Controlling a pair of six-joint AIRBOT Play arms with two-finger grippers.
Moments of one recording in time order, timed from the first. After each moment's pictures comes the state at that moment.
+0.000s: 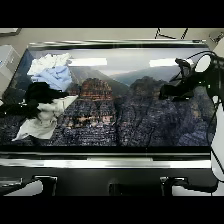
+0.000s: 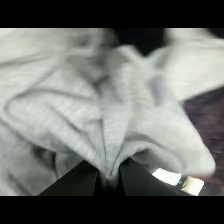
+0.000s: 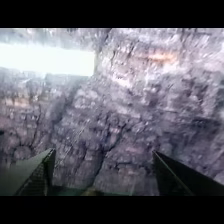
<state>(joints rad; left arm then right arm) 0.33 -1.29 1.09 1.15 -1.03 -1.66 -0.03 -1.49 1.62 -1.39 1.53 1.55</state>
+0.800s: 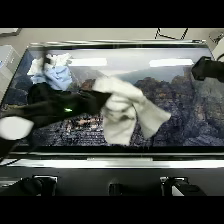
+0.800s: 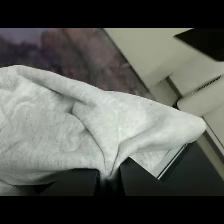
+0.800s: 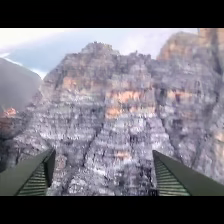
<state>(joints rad) -0.70 -1.02 1.13 0.88 -0.56 -1.60 -0.03 -1.03 1.62 -1.55 1.36 1.63</state>
